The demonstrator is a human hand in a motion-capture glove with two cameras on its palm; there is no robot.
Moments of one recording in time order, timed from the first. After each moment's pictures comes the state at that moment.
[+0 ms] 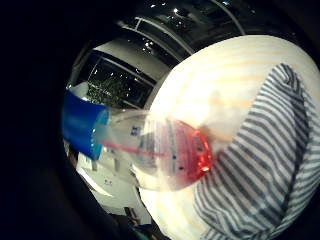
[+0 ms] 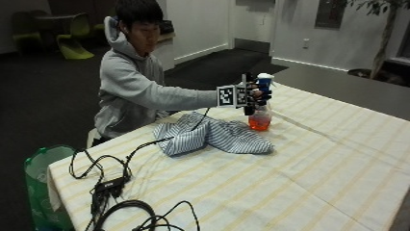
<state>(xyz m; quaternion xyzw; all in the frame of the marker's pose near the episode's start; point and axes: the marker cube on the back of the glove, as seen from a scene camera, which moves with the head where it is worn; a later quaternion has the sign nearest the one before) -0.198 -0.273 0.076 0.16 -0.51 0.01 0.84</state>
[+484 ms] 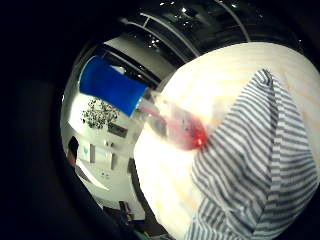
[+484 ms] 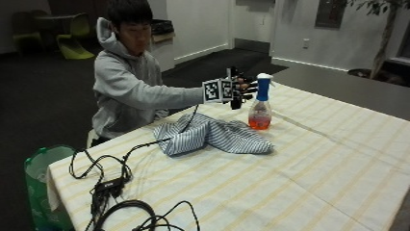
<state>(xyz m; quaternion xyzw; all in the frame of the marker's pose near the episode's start) -0.180 -0.220 0.048 0.16 -0.52 -0.02 0.84</state>
